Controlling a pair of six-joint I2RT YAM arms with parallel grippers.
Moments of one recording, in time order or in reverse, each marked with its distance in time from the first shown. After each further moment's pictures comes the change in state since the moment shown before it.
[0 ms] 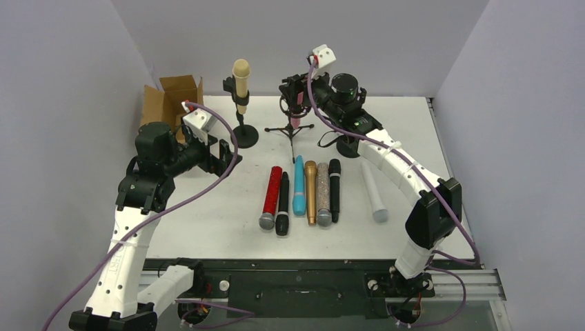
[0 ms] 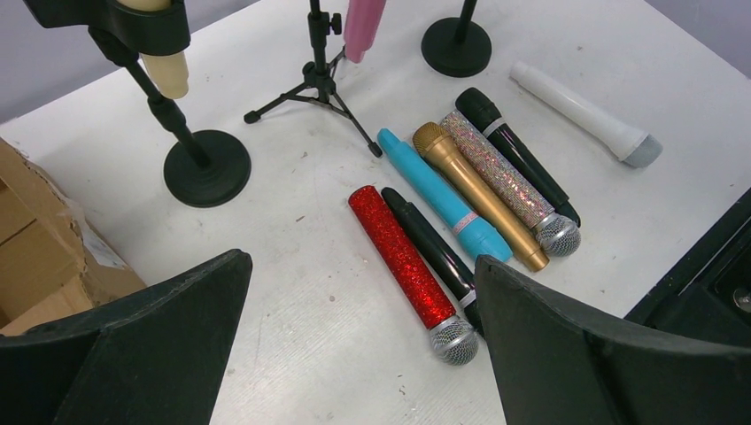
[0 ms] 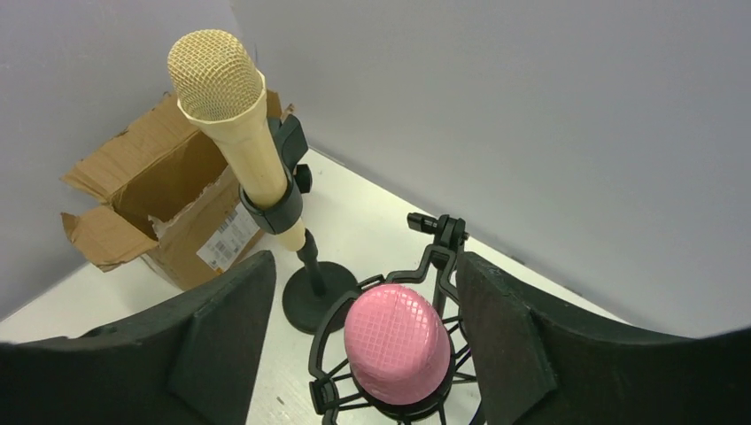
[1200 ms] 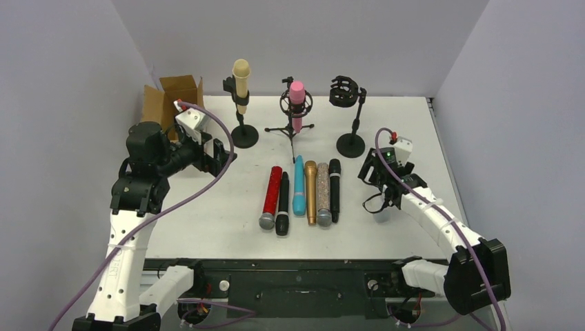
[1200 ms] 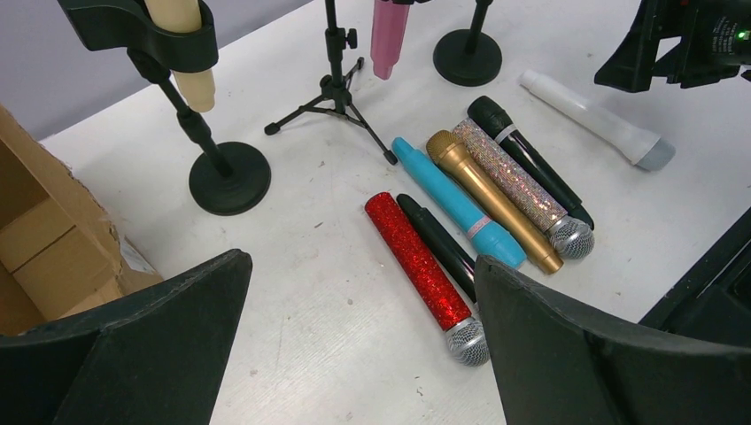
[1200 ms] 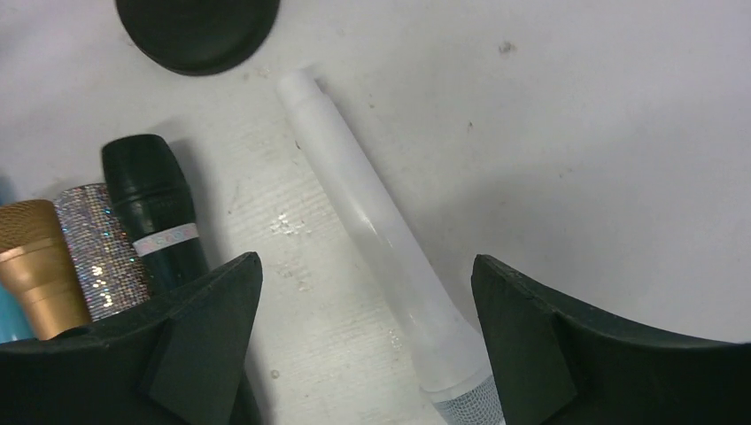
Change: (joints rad) left arm 0.057 -0.010 0.032 -0.016 0.039 0.036; right arm -0.252 -0.538 -0.833 -0.547 0.558 0.508
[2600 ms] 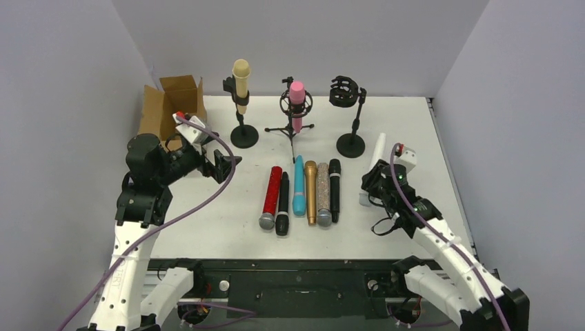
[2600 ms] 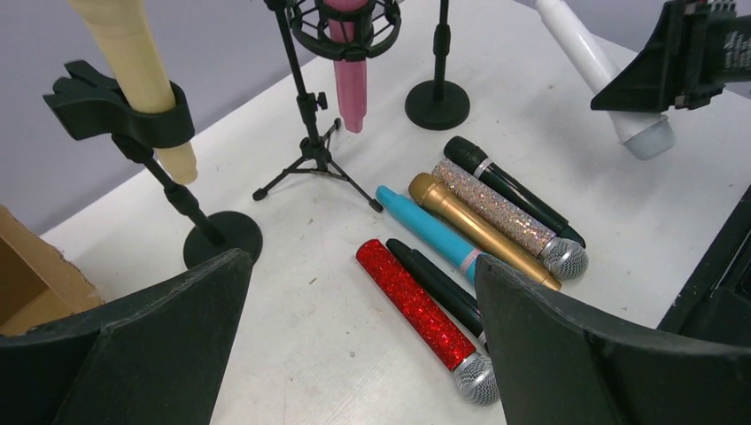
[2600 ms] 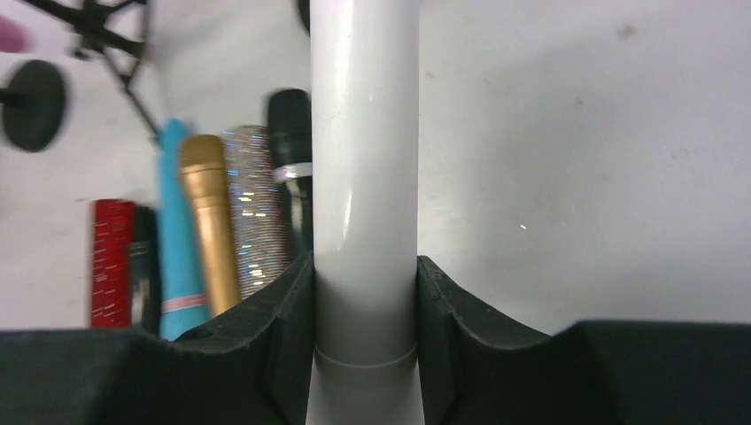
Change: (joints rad) left arm 0.000 -0.078 -0.141 0.204 0.113 0.011; right arm 0.073 -0.248 -0.170 0.035 -0.108 0.109
